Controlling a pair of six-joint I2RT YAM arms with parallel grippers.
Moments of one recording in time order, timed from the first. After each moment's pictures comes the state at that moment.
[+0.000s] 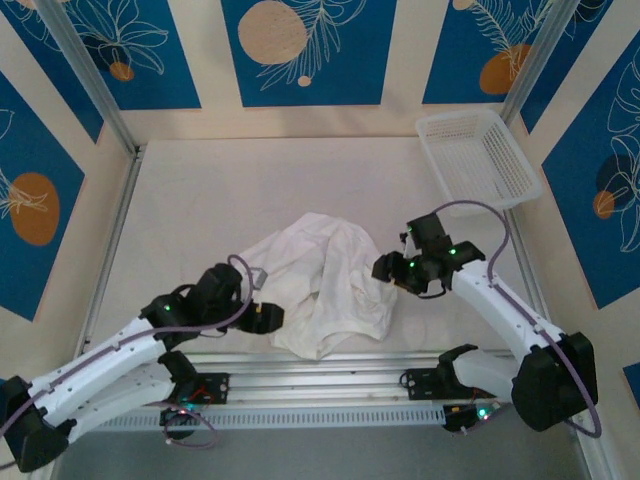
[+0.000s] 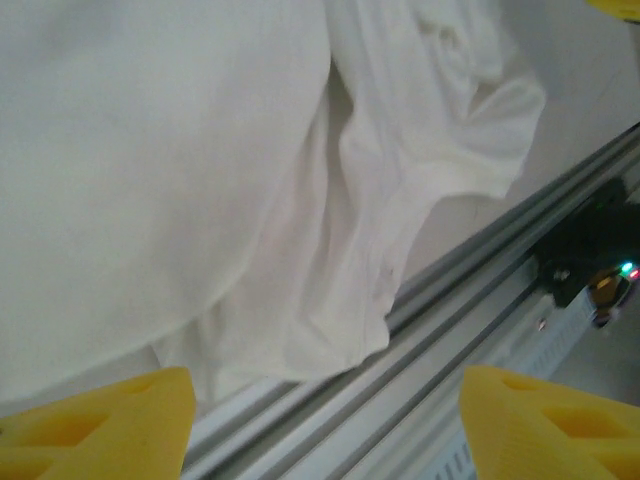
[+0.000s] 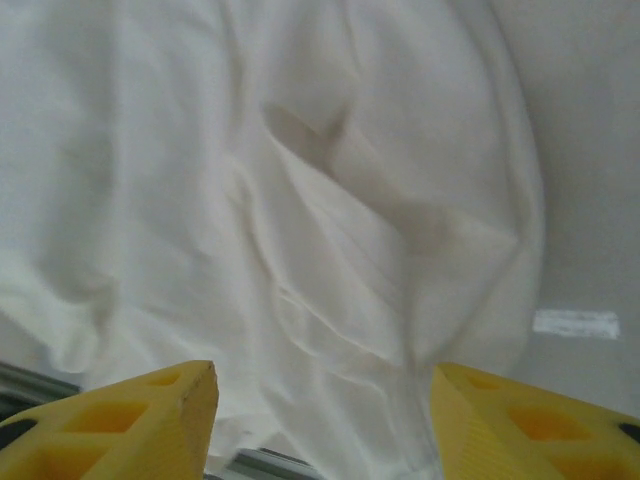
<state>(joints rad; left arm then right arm) -0.87 0.79 0.58 -0.65 0.23 -0.67 0.39 1.13 0.77 -0.81 -0.31 0.65</state>
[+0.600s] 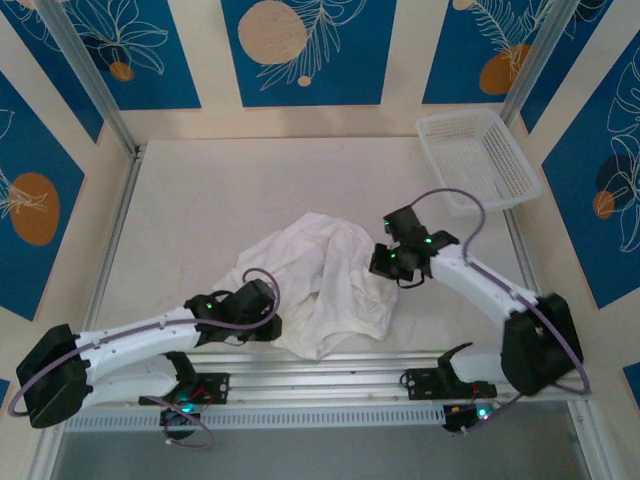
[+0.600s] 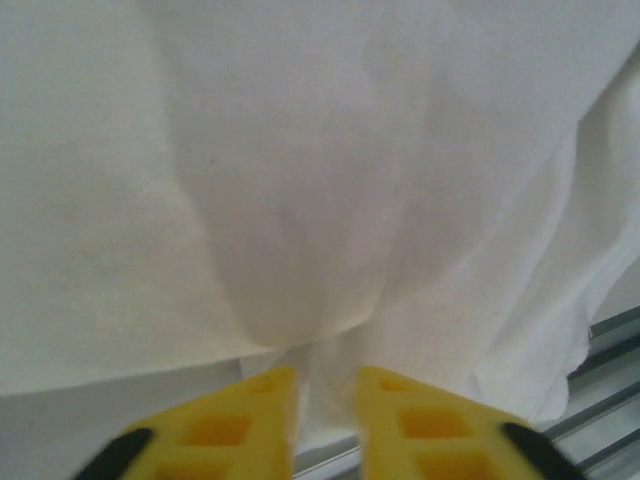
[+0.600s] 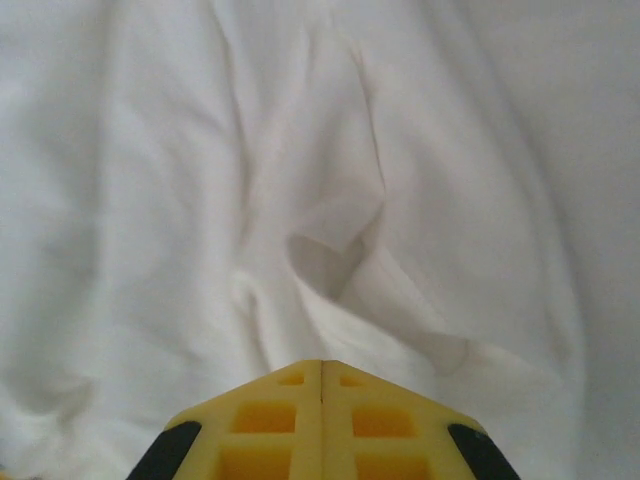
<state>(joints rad) -0.96 1.06 0.50 -0.53 0.05 -0.88 0.43 1.23 0.85 -0.68 -0.17 0.69</state>
